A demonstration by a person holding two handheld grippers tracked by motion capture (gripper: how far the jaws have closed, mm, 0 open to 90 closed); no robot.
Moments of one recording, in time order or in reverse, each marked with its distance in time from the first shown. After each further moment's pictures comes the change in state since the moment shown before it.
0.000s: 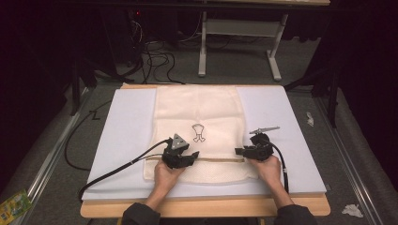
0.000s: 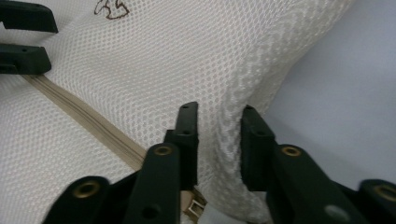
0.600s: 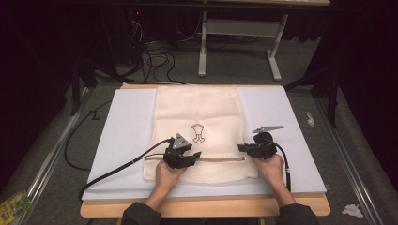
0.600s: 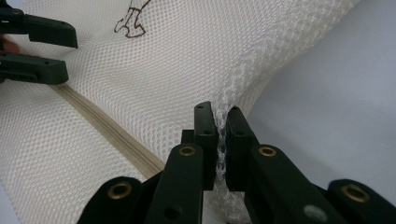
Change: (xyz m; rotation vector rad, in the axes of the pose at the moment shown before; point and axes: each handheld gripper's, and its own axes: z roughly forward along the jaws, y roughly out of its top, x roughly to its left) left arm -0.009 0.008 -0.002 0.009 -0.033 0.033; right arm 0.001 0.003 -0.015 -0.065 0.014 -0.071
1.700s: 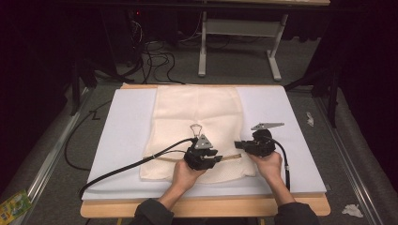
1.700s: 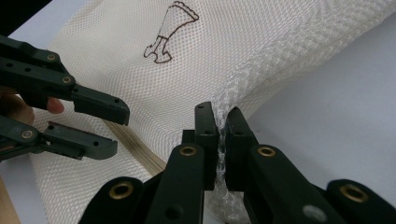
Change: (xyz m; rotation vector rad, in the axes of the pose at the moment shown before) left arm -0.047 0.034 0.021 0.026 -0.195 0.097; right arm 0.012 0.013 -0.008 -0.052 0.059 -0.022
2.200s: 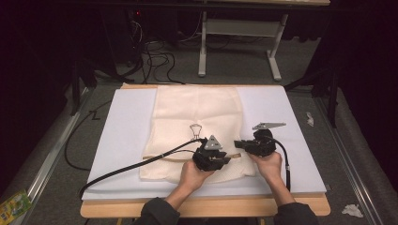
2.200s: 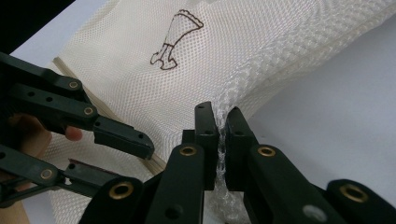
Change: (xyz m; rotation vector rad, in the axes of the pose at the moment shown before) left arm -0.015 0.011 0.018 0.009 -0.046 0.020; right arm 0.000 0.000 -0.002 -0.026 0.027 0.012
